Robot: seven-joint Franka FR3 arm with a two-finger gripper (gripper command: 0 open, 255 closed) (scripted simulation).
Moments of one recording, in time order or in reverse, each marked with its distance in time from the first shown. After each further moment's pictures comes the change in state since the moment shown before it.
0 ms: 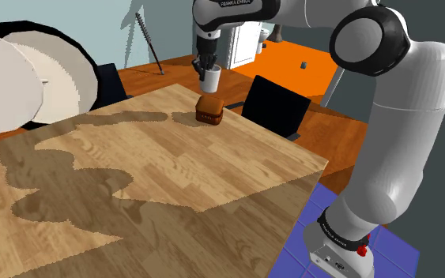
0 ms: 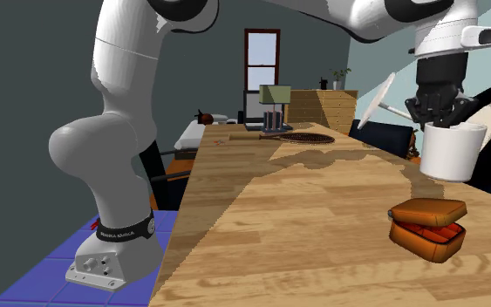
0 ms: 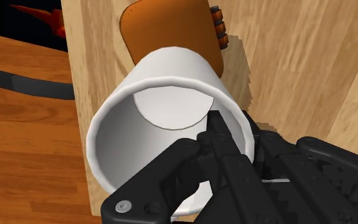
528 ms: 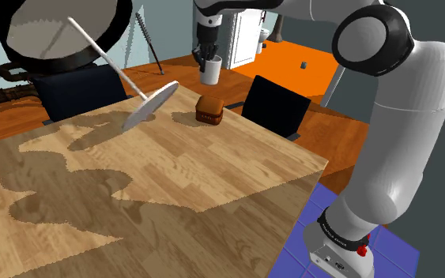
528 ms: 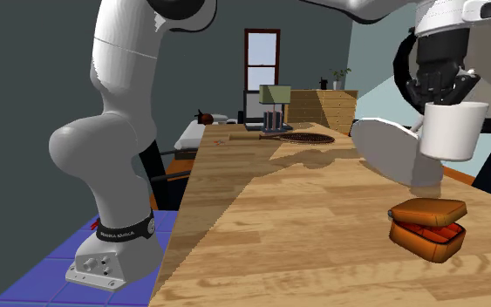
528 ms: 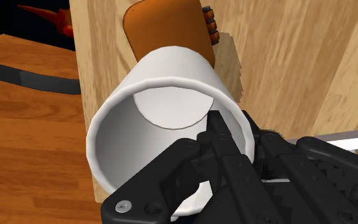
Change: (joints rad) arm 0.007 -0.013 0.004 0.083 0.002 -0.096 0.003
